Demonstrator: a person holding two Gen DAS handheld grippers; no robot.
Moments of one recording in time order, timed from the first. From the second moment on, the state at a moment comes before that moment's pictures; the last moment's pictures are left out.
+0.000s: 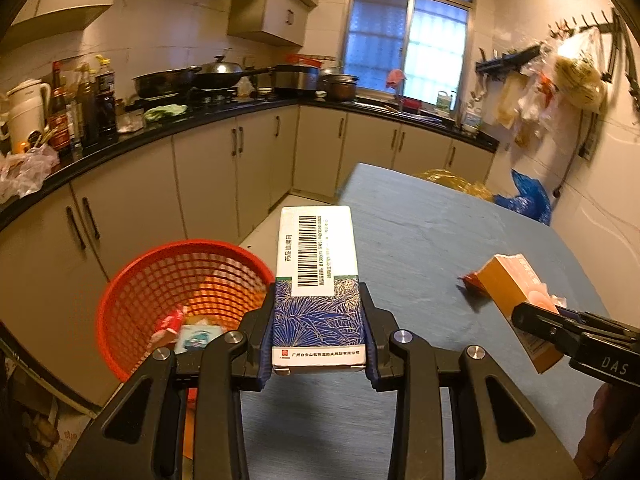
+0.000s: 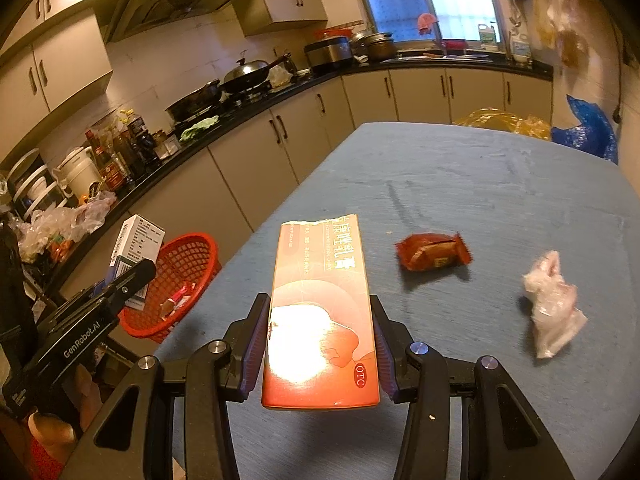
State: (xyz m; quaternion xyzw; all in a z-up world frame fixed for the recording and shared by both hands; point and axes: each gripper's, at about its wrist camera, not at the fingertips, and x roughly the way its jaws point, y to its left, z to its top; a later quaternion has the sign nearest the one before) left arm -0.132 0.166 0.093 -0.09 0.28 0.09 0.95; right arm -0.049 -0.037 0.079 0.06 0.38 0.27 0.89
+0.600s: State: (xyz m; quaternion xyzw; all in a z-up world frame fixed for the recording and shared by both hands) left arm -0.134 0.264 0.067 -0.12 0.31 0.17 0.93; right arm -0.038 0.095 0.085 0.00 0.39 0.35 0.85
